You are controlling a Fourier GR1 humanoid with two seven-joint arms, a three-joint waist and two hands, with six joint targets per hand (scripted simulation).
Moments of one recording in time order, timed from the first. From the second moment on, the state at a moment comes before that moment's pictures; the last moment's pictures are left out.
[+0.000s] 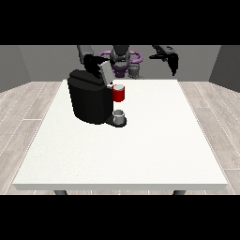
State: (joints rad) left arm -0.25 0.09 0.16 -1.41 0.02 -0.19 -0.06; right arm -0.66 -0.17 -0.09 -1.06 0.01 0.07 -0.12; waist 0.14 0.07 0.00
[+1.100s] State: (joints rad) left arm -0.26 0.10 0.14 -1.37 0.03 -0.19 -0.13; right arm -0.80 -0.08 -0.01 -0.99 0.14 0.02 -0.05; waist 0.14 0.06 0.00
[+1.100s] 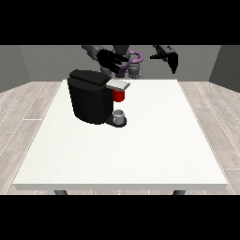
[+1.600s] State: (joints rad) left arm -0.21 0.07 0.13 -1.34 0.02 -0.16 -0.18; right arm -0.66 -0.01 0.08 -1.08 0.04 0.08 -0.14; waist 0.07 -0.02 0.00
